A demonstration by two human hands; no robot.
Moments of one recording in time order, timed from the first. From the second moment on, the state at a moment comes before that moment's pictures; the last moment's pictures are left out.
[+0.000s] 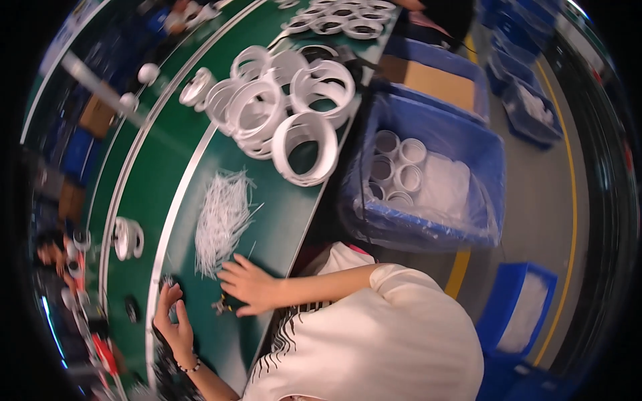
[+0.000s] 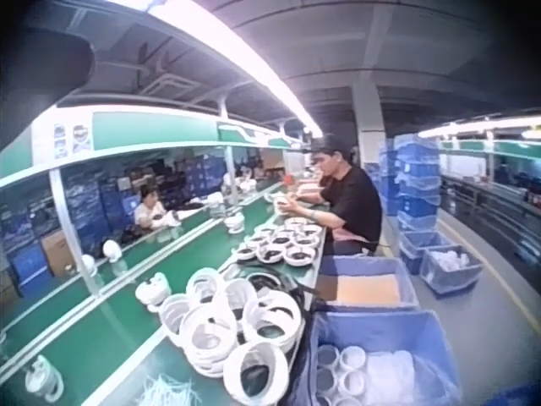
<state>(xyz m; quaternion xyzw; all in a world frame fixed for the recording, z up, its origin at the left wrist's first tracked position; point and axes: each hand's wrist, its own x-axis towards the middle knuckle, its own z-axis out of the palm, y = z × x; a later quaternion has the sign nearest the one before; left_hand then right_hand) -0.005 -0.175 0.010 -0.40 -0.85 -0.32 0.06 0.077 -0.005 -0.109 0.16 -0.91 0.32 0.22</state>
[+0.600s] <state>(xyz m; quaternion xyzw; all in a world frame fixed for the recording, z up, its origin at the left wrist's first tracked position) 0.121 -0.180 -0.144 -0.03 -0.84 -0.31 0.45 0.064 0.277 -0.037 0.09 -0.92 0.15 0.36</state>
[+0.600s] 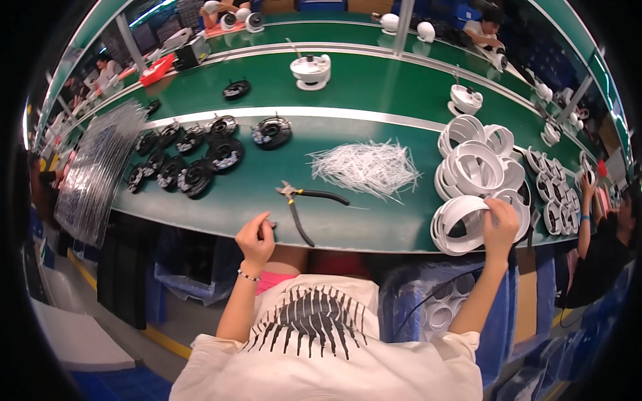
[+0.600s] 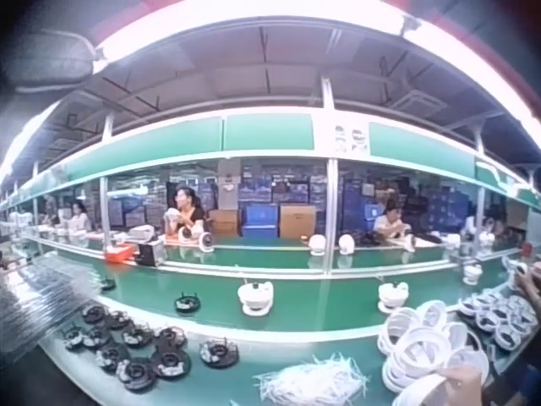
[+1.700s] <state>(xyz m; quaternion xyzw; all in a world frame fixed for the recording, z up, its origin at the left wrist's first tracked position) 0.160 -0.247 0.069 -0.50 -0.12 -0.84 0.19 0.078 0.013 -0.041 0.07 -0.84 0.50 0.21</state>
